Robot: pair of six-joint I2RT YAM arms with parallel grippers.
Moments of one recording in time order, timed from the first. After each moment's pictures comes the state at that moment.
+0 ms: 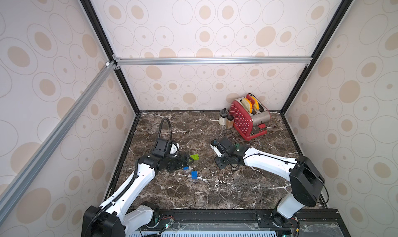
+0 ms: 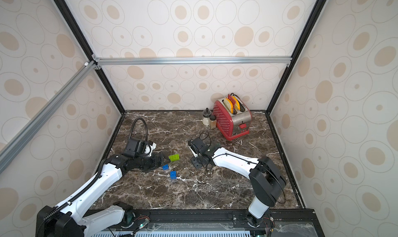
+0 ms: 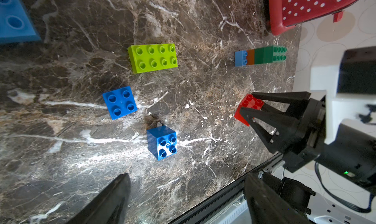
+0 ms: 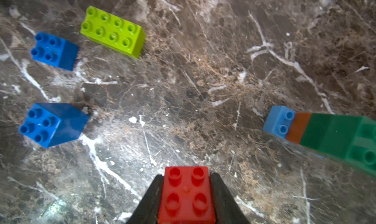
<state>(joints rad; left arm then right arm) -0.32 1.09 0.79 -0.70 0.44 -0.61 0.94 1.62 1.08 -0.50 0.09 0.17</state>
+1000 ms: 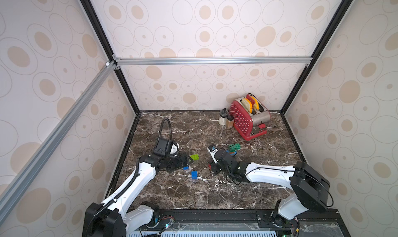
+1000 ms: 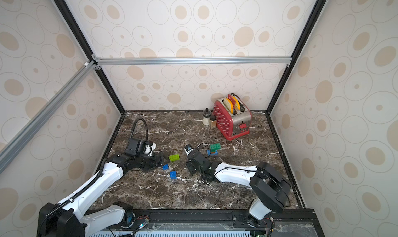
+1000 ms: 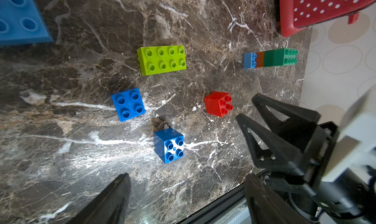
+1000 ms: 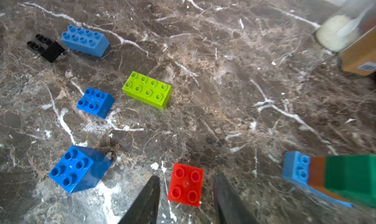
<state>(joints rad) -0.32 1.12 0.79 -0.70 0.42 -0.61 1.03 1.53 0.85 -0.05 0.27 0.18</state>
